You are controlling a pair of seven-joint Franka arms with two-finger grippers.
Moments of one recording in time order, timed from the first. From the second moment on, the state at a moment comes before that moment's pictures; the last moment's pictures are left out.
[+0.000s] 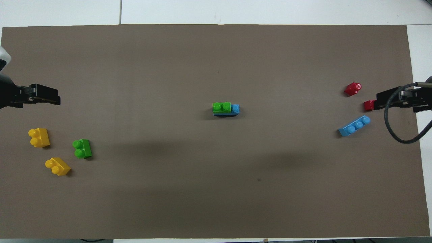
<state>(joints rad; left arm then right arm) 0.10 -0.01 -0.13 -1.67 0.00 1.69 -0.03 -0.13 -0.04 0.11 -1.64 0.01 1.58 0.09</state>
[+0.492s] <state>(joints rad) 0.09 -0.01 -0.13 -1.67 0.00 1.68 -0.03 -0.13 -0.04 0.11 -1.64 0.01 1.60 0.17</state>
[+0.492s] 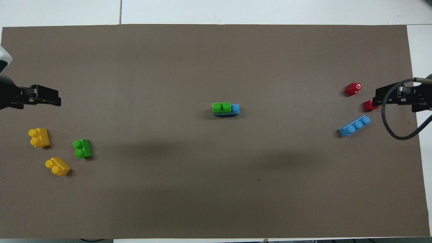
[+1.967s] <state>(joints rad) -0.16 -0.06 -0.14 -1.78 -0.01 1.70 -1.04 -0.04 0.03 0.13 -1.79 0.39 1.81 1.14</state>
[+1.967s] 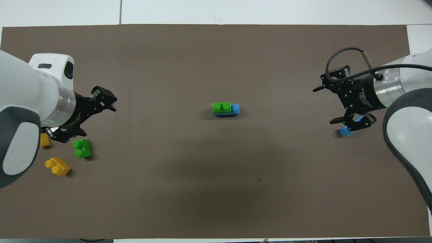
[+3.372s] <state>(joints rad) -0.46 0.14 -0.14 -1.90 -0.02 2.16 -2.16 0.14 0.27 0.13 -1.78 0.55 2.14 1.54</state>
